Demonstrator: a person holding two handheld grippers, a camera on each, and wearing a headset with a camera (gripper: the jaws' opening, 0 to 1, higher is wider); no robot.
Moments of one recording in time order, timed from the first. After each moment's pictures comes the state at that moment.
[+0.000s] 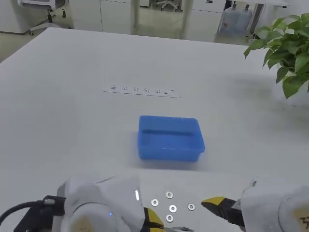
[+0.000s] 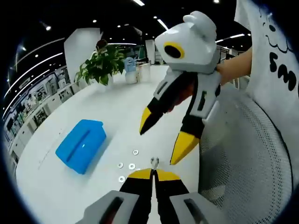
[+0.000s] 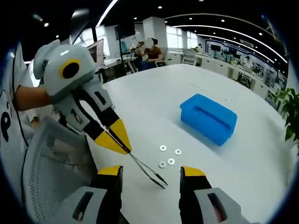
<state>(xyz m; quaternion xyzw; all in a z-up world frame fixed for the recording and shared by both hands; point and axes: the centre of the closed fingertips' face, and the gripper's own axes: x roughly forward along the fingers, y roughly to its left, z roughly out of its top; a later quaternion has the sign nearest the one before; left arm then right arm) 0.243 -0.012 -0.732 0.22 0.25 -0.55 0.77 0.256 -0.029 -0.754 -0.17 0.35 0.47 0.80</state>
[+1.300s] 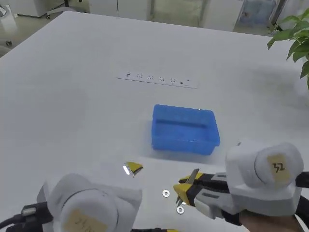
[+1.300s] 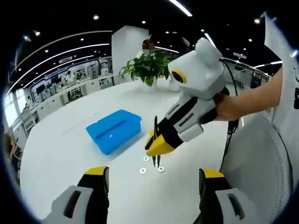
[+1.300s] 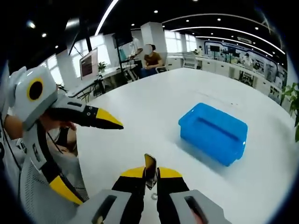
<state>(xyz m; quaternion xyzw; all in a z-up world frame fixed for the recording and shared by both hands) 0.269 0.032 -0.740 0.14 0.28 -0.37 0.87 0.318 0.010 -0.754 -0.10 0.33 0.47 0.81</state>
